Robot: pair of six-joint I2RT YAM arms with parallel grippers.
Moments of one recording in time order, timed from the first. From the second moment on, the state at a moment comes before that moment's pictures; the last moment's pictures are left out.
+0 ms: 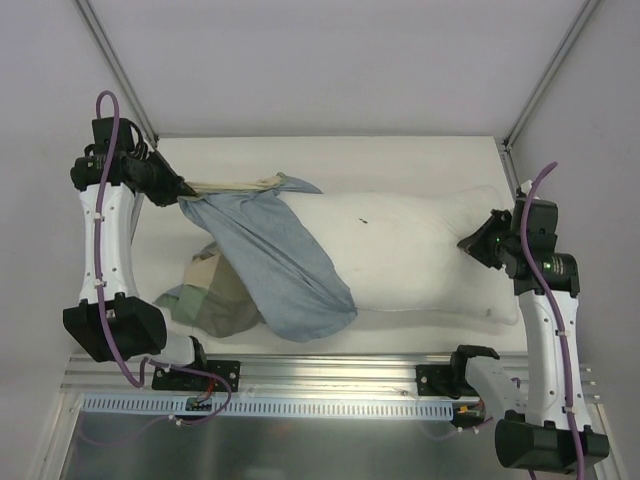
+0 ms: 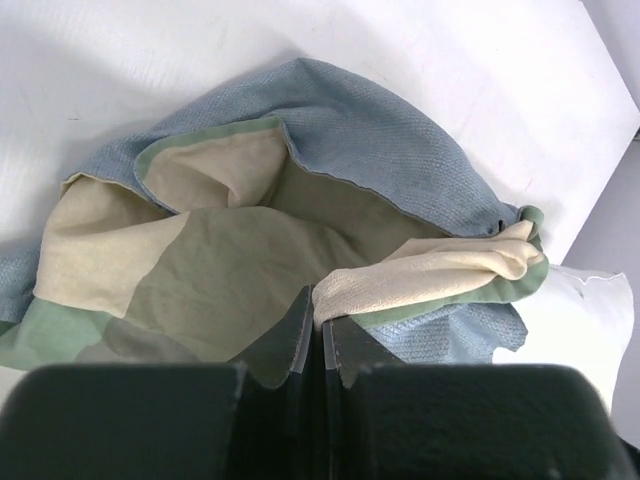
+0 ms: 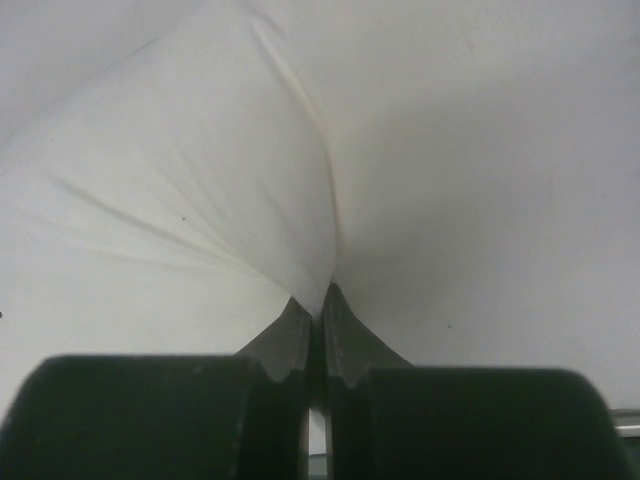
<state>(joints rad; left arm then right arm) 0.24 1.43 1.62 -1.12 0.33 -0.55 -0.07 0.87 1.09 -0.97 -0.11 0.52</state>
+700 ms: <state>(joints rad) -0.46 1.36 1.48 -0.95 0.19 -0.43 0.46 1.03 1.26 -1.00 0.17 0.37</state>
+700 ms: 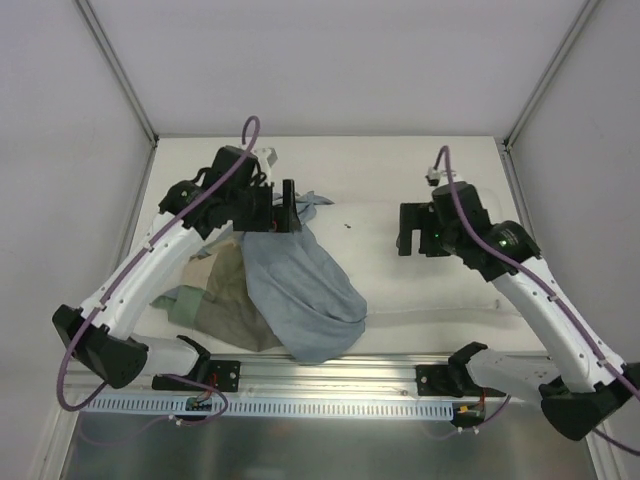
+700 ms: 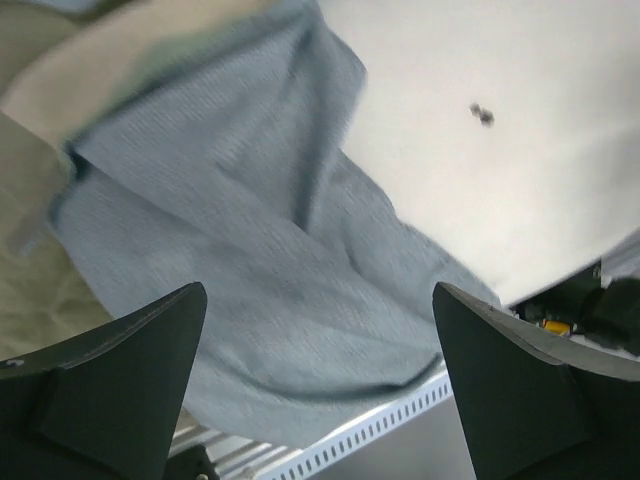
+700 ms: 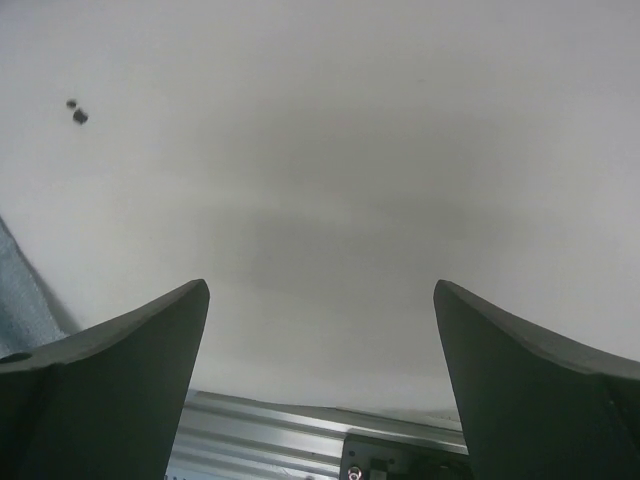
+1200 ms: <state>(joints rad) -1.04 1.27 1.18 -1.03 -0.13 -0.75 0.76 1.34 1.18 -0.91 0.24 0.41</state>
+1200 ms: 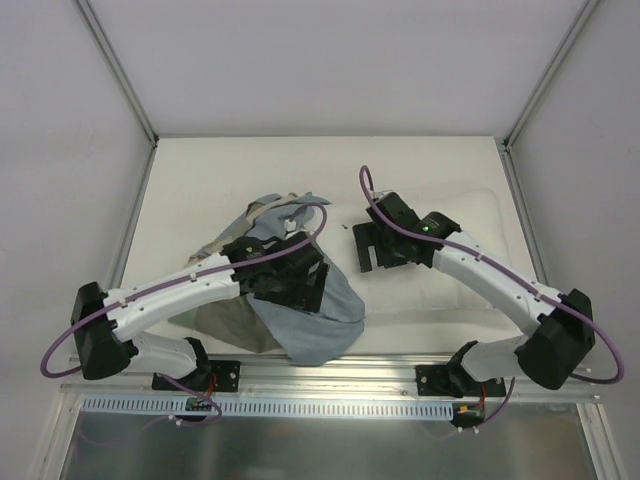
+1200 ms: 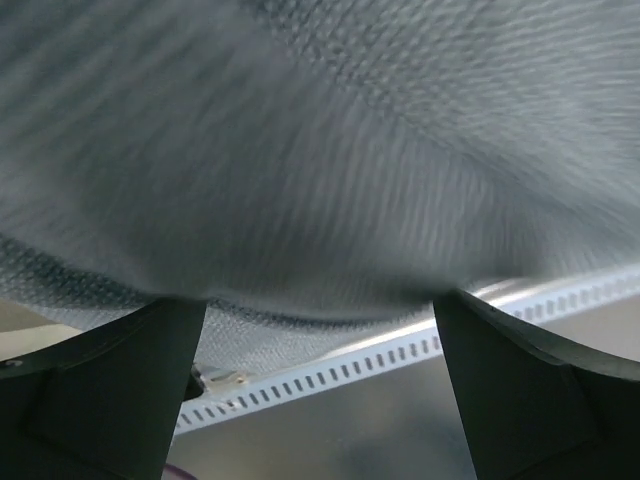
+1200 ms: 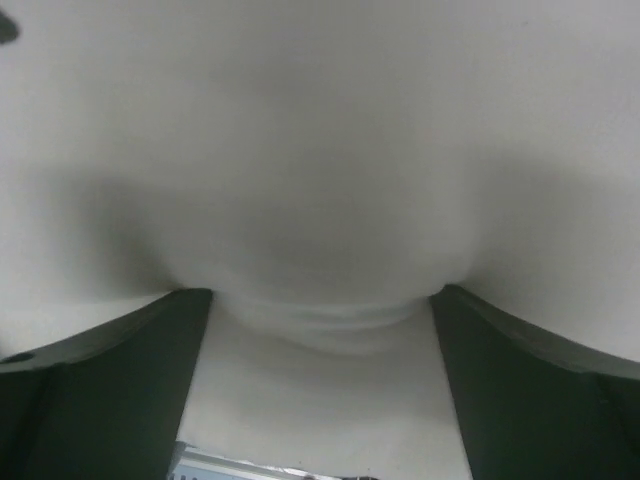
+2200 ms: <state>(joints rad) -0.26 1.13 1.18 -1.07 -0.30 -0.69 0.18 0.93 1.20 -0.99 -0.08 0.52</state>
